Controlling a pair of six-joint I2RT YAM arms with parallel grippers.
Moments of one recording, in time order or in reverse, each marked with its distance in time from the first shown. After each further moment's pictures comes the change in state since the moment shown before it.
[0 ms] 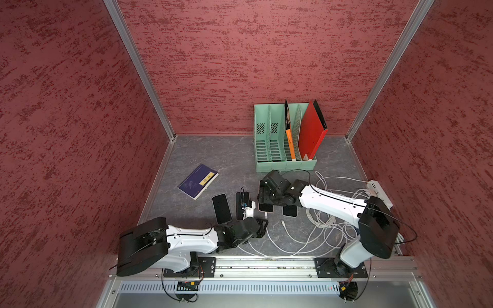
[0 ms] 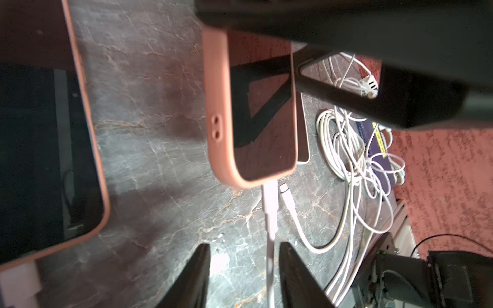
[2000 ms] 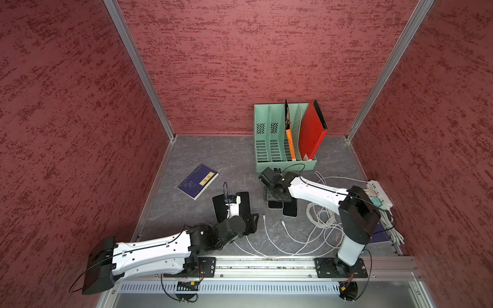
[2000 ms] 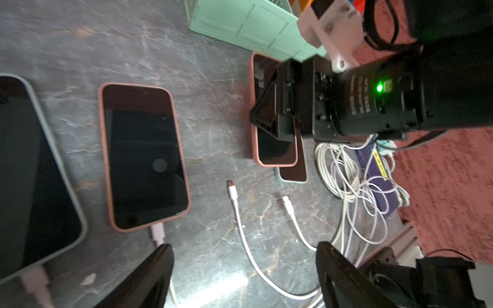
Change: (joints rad) left arm 0.008 -0.455 0.098 -0.599 -0.178 0.021; right arm -0.030 0.212 0.175 -0.250 0.210 -0.071
